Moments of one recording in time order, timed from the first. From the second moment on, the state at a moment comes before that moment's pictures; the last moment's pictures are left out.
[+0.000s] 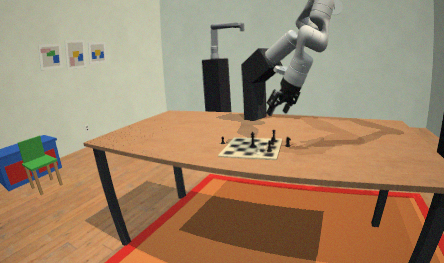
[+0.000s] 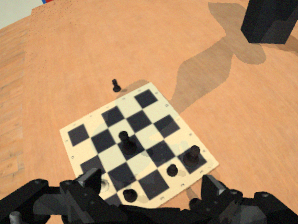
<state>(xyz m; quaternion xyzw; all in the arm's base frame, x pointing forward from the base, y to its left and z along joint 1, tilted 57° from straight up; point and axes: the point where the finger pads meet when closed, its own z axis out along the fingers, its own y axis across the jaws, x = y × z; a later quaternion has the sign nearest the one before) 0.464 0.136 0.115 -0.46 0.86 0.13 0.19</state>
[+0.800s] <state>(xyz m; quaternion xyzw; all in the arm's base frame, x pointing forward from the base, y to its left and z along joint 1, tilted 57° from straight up) 0.469 0.119 0.093 -0.42 0.88 0.16 0.18</state>
